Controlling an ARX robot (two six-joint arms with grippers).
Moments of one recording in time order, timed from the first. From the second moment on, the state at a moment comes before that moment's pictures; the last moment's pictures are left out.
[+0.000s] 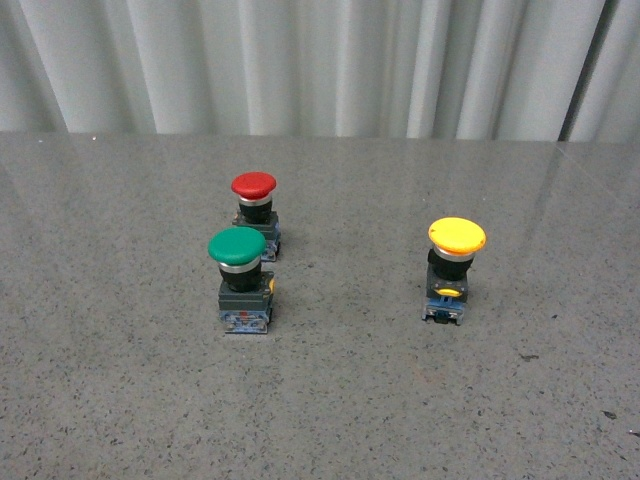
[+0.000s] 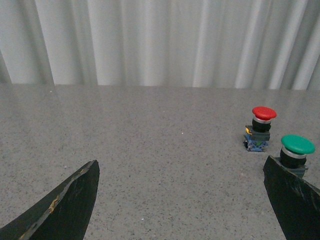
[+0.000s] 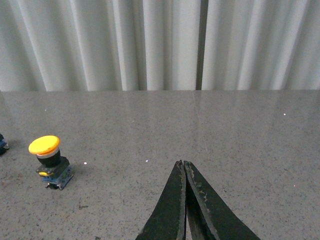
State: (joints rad) left arm 0.00 0.01 0.01 0.00 0.00 0.00; right arm 0.00 0.19 0.04 0.15 0.00 0.01
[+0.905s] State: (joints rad) left arm 0.00 0.01 0.01 0.00 0.00 0.00; right arm 0.00 0.00 0.01 0.00 0.00 0.01
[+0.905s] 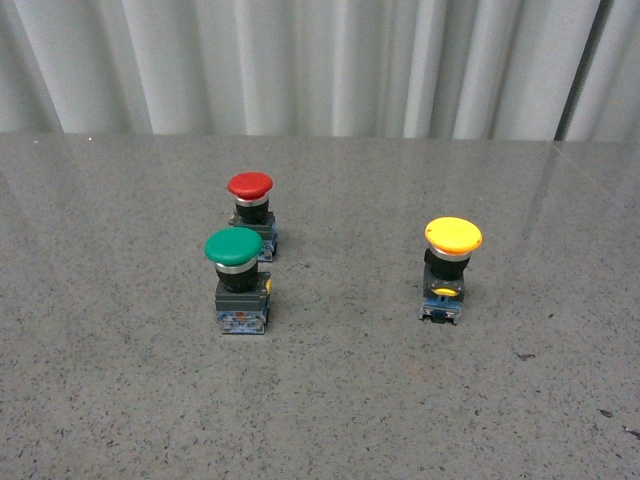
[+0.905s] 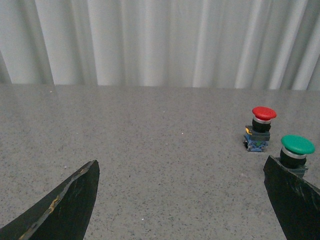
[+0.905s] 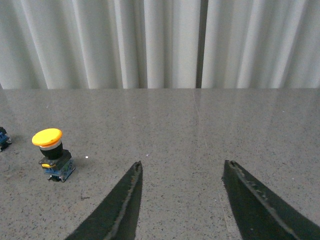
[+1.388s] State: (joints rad) left arm 0.00 0.01 0.01 0.00 0.00 0.00; right arm 0.00 0.00 0.01 0.00 0.00 0.01
